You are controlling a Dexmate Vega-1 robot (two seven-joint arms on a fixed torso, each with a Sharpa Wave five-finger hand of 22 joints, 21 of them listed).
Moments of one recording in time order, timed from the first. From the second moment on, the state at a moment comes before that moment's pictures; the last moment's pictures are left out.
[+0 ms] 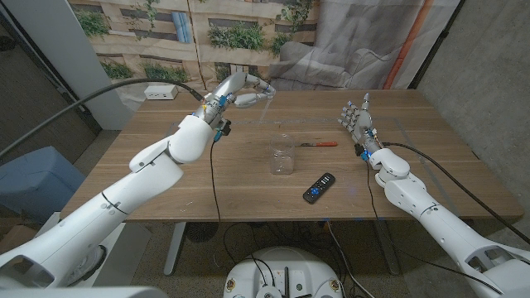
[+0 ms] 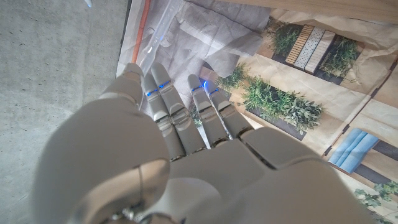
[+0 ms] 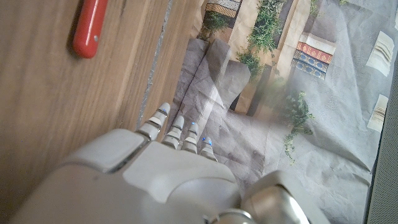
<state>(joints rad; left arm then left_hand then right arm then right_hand) 0.92 0.80 0.40 -2.14 0.17 0.16 0.22 0.97 0.07 0.38 -0.17 0.18 1.01 -0.06 0.19 0.19 1.10 -0.21 0.21 0.20 0.70 -0.06 0.17 0.16 0.48 -0.03 0.21 0.18 -0.84 -0.51 -0.37 -1.30 0.65 0.29 0.03 -0.02 0.06 -0.30 0.18 0.31 -0.10 -0.11 0.21 0.25 -0.02 -0.05 0.26 0.36 -0.05 -0.03 0.23 0.62 0.08 0.09 0.29 0.21</state>
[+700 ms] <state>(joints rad) 0.92 0.75 0.40 -2.02 0.14 0.09 0.27 0.97 0.07 0.38 -0.17 0.18 1.00 -0.06 0.19 0.19 1.09 -0.21 0.21 0.20 0.69 -0.07 0.17 0.16 0.47 -0.04 0.21 0.18 -0.84 -0.51 -0.37 -1.30 0.65 0.29 0.03 -0.02 0.06 -0.30 0.18 0.31 -0.10 -0.11 0.21 0.25 -0.02 -0.05 0.26 0.36 -0.05 -0.03 0.23 0.62 0.08 0.09 0.29 0.21</state>
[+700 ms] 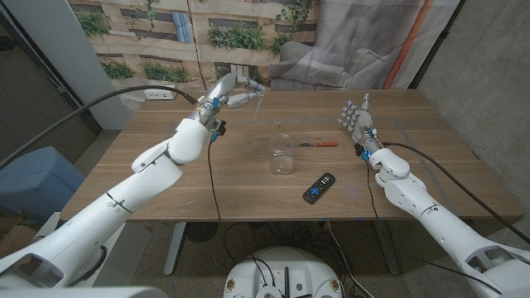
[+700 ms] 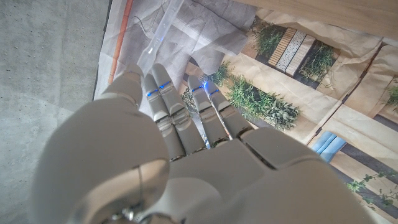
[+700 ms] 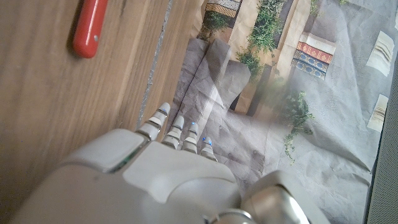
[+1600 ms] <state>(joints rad) 0.95 0.71 0.42 -1.88 0.11 -0.04 0.34 0.96 0.07 0.39 -0.17 0.18 0.99 -0.07 0.19 0.19 1.08 -0.22 0.21 0.20 0.69 -0.07 0.17 0.16 0.48 -0.04 0.21 0.18 -0.84 -0.51 -0.37 -1.30 0.65 0.29 0.03 -0.02 0.06 -0.30 0.18 0.31 -0.10 -0.11 0.21 0.25 -0.02 -0.05 0.26 0.36 -0.05 -0.03 0.23 0.62 0.08 0.09 0.29 0.21</state>
